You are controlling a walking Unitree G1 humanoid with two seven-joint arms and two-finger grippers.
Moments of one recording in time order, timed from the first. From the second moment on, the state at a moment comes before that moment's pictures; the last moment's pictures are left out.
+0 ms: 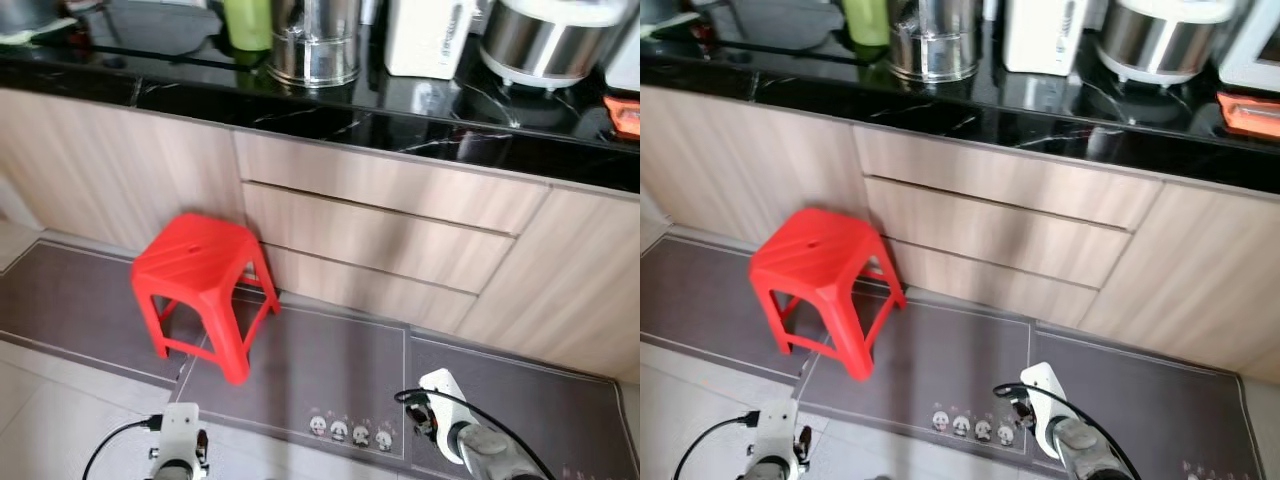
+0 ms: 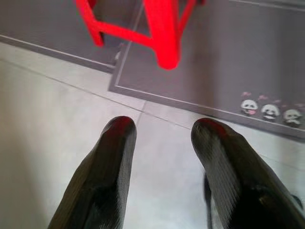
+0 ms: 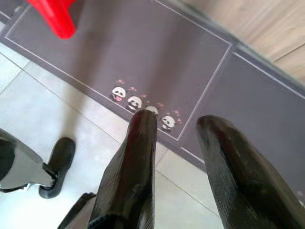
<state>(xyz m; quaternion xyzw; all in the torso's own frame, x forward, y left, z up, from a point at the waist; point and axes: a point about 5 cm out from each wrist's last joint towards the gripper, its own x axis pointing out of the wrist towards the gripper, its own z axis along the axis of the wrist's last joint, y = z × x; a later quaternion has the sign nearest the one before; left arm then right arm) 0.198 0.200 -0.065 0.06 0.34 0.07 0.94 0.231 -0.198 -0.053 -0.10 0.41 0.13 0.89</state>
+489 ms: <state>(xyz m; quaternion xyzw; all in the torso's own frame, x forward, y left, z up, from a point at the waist) 0.203 0.208 -0.060 0.07 0.33 0.07 0.94 0.229 -0.196 -0.055 -0.10 0.42 0.13 0.89</state>
